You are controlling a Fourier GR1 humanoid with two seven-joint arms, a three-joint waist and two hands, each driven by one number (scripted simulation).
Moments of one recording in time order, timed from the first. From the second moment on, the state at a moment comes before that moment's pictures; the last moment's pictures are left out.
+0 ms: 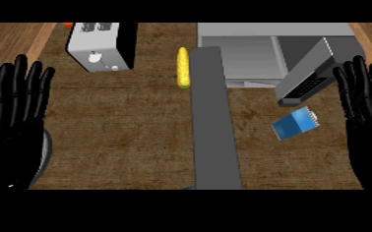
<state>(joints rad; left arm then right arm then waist) -0.01 0.10 0.00 -2.10 0.01 0.01 -0.01 -0.01 -0.12 -0.02 -2.10 0.03 0.01 -0.01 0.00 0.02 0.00</state>
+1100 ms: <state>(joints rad) 0.34 0.00 -0.12 -2.05 0.19 -0.03 -0.17 0.18 -0.30 -0.29 -1.97 -0.41 0.48 -0.02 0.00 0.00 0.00</state>
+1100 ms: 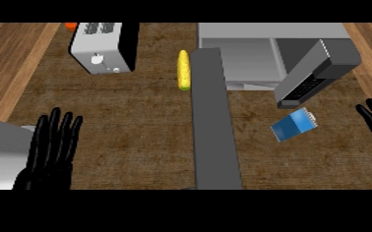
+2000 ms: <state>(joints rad) 0.51 0.02 -0.15 -2.02 0.20 -0.10 -0.35 0.07 -0.18 -0.29 -1.53 -0.11 0.46 -0.30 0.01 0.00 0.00</state>
